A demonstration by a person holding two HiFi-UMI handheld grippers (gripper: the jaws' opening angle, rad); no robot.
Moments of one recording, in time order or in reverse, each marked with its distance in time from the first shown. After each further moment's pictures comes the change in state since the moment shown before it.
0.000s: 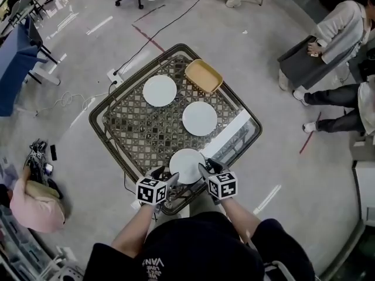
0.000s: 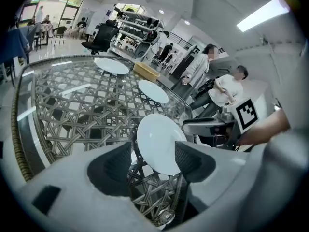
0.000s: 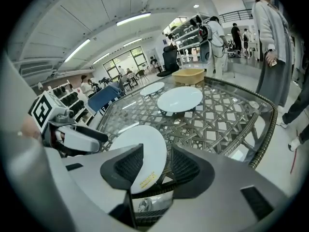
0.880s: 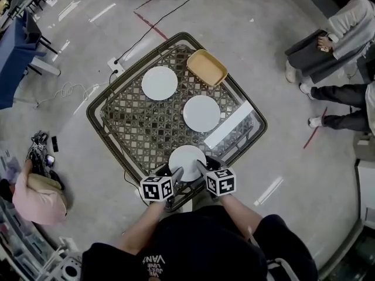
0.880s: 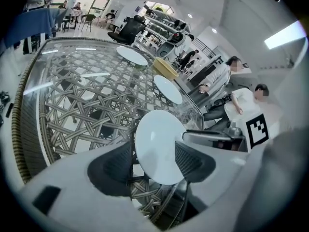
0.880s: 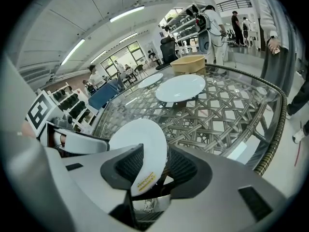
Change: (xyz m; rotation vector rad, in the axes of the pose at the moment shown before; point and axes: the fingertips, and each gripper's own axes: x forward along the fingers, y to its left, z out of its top) left arm 0.025 0.004 -0.009 -0.270 -0.010 0.096; right arm 0.024 -0.003 -0.014 0.055 0.077 0.039
